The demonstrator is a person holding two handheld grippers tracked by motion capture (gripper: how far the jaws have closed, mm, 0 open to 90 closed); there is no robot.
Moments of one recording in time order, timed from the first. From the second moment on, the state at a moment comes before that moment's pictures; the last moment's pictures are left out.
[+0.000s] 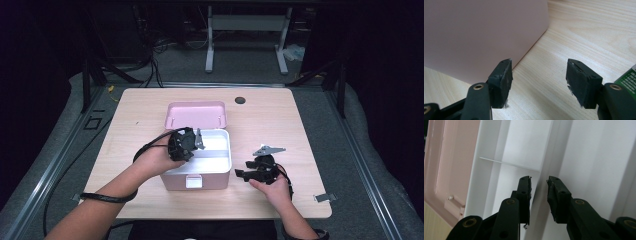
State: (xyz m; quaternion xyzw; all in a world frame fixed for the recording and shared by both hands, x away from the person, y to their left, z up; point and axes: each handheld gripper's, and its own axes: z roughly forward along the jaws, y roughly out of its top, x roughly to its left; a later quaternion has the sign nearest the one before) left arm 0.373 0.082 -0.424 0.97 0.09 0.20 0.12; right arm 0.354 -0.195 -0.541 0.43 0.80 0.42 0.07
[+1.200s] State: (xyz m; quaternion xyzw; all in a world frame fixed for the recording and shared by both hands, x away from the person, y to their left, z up) left arm 0.384 0.062 -0.426 0.98 0.02 0.17 0.04; right arm 0.353 -0.193 -0.540 0.43 0.80 0.41 0.07
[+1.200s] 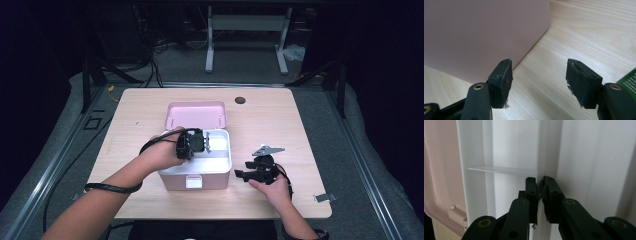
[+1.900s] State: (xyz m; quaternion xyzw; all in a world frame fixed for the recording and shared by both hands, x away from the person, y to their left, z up) left arm 0.382 0.067 -0.388 0.99 0.02 0.15 0.04; right arm 0.353 -0.192 -0.540 0.42 0.80 0.41 0.07
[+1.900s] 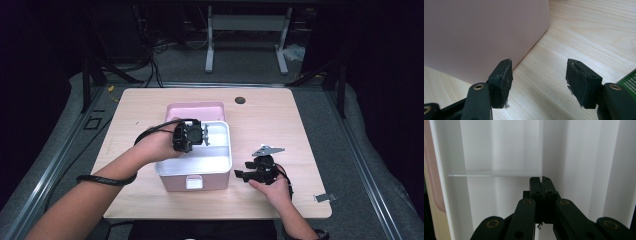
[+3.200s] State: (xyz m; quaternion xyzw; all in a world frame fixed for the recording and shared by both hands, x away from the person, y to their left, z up) left arm 0.404 0.175 -0.344 0.97 0.17 0.14 0.03; right arm 0.353 -0.193 -0.542 0.43 0.80 0.41 0.07
